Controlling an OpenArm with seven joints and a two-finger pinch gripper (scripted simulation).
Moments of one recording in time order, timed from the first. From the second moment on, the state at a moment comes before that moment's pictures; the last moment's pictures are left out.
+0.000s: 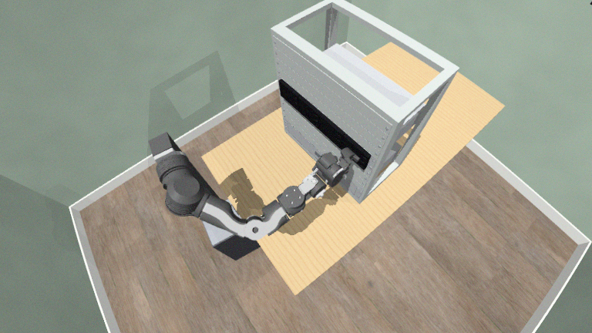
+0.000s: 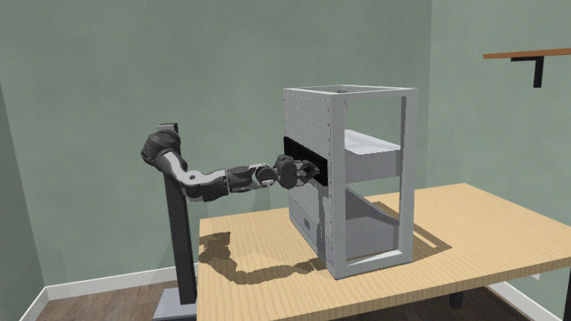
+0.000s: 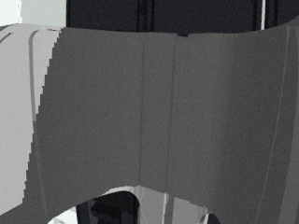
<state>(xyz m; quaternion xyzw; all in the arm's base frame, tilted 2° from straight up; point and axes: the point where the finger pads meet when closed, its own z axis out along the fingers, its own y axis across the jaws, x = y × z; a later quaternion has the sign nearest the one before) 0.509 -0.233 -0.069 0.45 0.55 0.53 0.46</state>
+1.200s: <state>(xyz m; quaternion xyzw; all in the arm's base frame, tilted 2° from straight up) 0.444 -0.235 -0.065 0.44 0.56 0.53 0.46</state>
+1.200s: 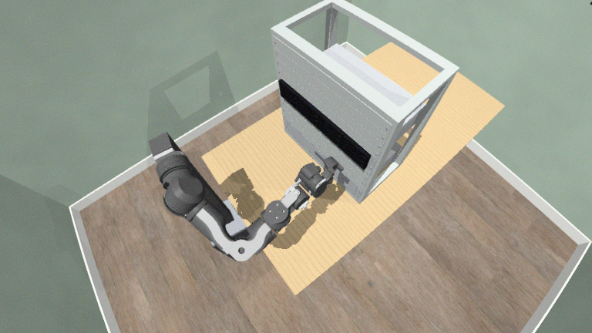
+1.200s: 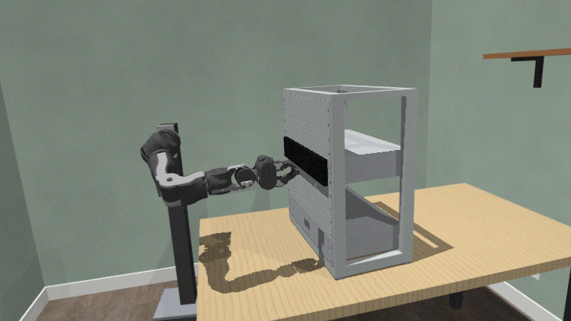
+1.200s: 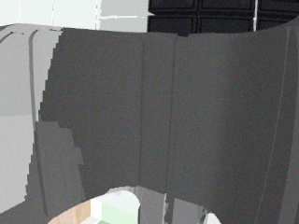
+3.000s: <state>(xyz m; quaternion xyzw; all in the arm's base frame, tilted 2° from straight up) 0.464 -0.241 -0.036 0.45 0.55 0.54 0.46</state>
